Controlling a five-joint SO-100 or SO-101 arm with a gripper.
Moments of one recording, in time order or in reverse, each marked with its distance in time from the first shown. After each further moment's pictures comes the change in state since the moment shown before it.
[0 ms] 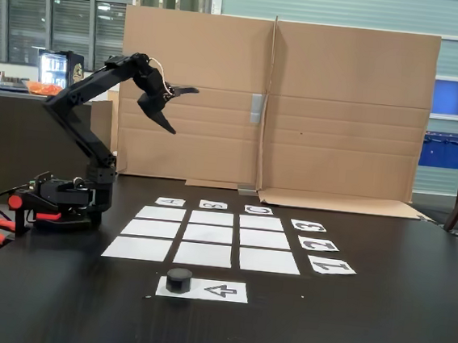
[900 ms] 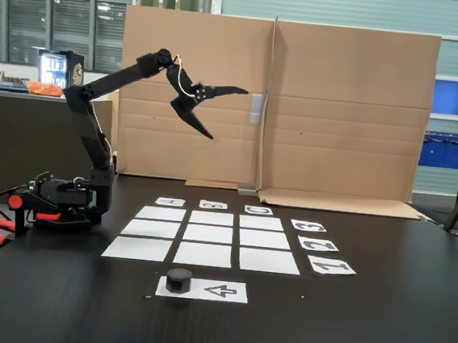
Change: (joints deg) arm 34.5 -20.4 -16.1 -1.8 10.5
